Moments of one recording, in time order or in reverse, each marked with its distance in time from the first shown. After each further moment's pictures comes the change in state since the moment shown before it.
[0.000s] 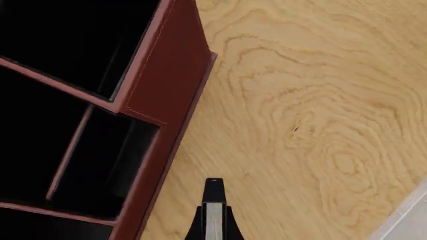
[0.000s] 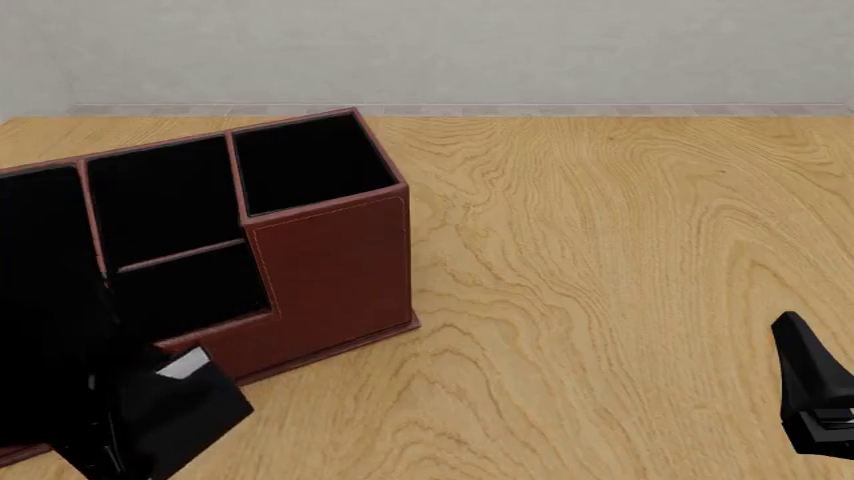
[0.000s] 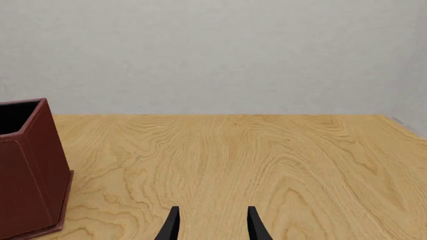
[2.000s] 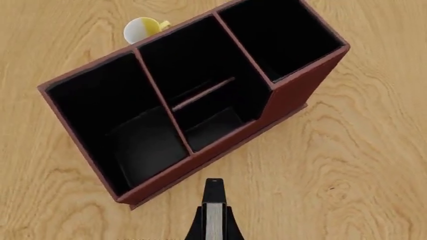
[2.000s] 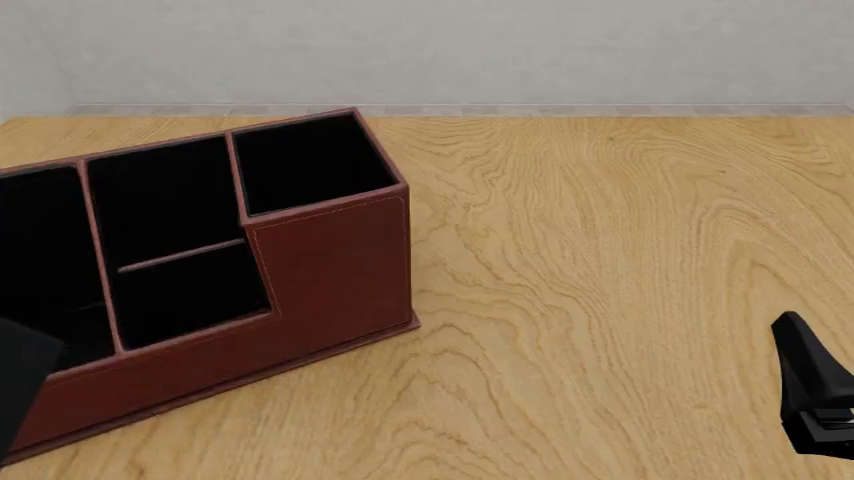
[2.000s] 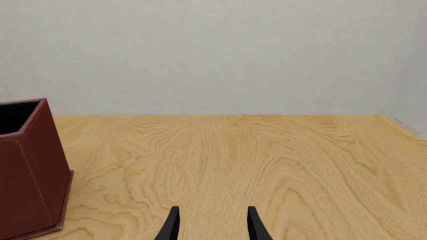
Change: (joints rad) left arm 0.497 -0.311 -0.245 0.326 -0.184; right arm 0.000 0.000 0.000 0.000 0.000
